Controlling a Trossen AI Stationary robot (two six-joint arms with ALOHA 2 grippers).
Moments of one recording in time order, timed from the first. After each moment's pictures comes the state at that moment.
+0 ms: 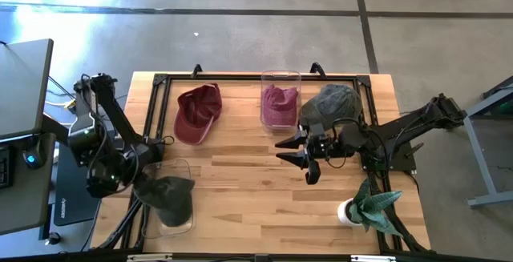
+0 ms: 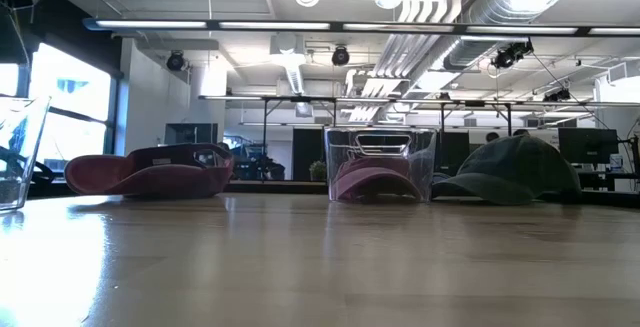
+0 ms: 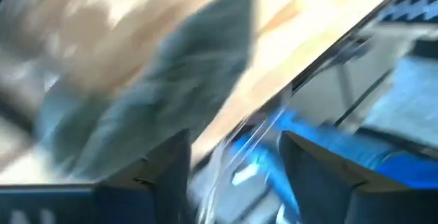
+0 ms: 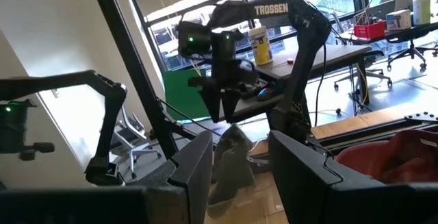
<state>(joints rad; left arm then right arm) -1.17 0.91 1.14 -1.30 -0.29 -2.14 0.31 1.22 0.90 0.41 0.23 0.31</state>
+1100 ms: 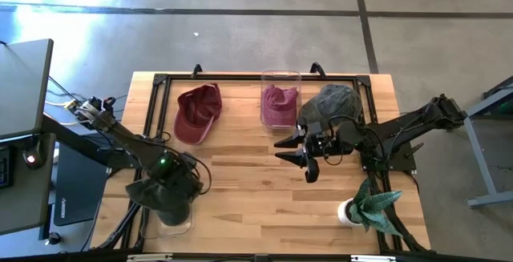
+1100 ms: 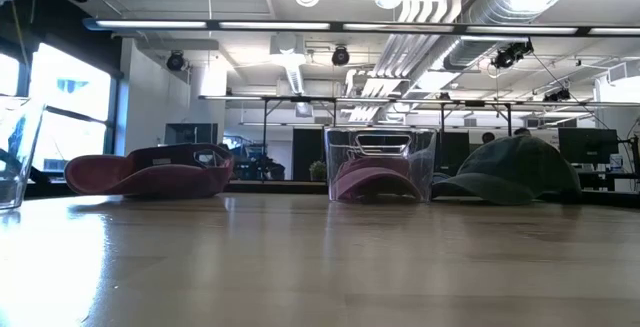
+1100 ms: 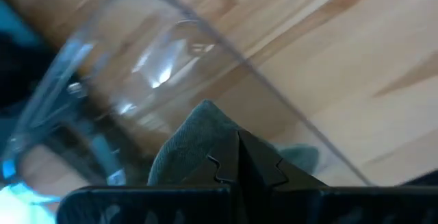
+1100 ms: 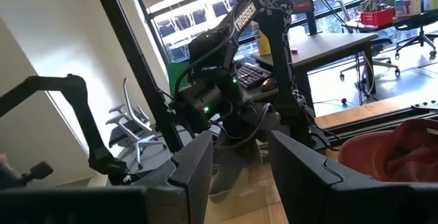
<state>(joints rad) -0.61 1.39 1.14 -1.31 0.05 -1.53 0.28 1.22 0.90 0.39 0.18 0.34</state>
